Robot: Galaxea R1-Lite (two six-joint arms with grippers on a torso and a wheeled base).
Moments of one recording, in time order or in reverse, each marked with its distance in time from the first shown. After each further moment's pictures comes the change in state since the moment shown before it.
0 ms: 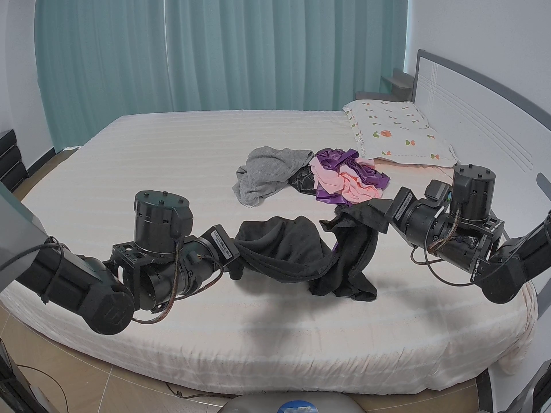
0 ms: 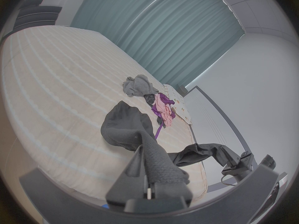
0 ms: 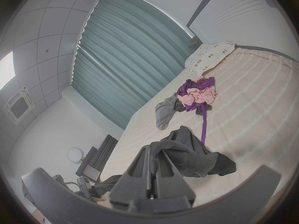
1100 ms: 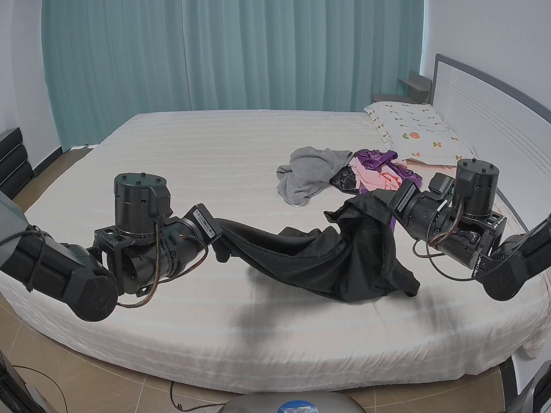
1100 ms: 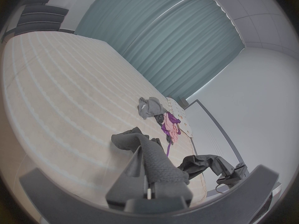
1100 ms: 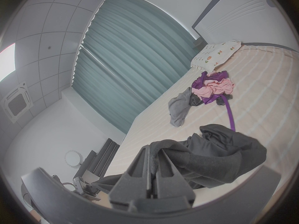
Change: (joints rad) left arm 0.065 -0.045 -0.022 -0.003 -0.016 -0.004; right arm 0.004 -0.010 -0.017 -0.010 -0.049 -0.003
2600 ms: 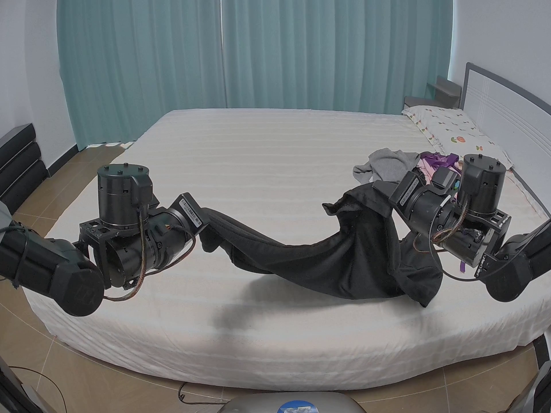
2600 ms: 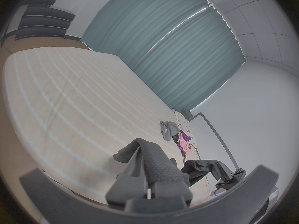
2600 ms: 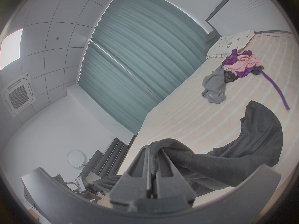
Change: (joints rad) left arm 0.033 -0.049 0.004 0.002 -0.002 0.002; right arm 0.012 -0.021 0.005 -0.041 0.004 0.001
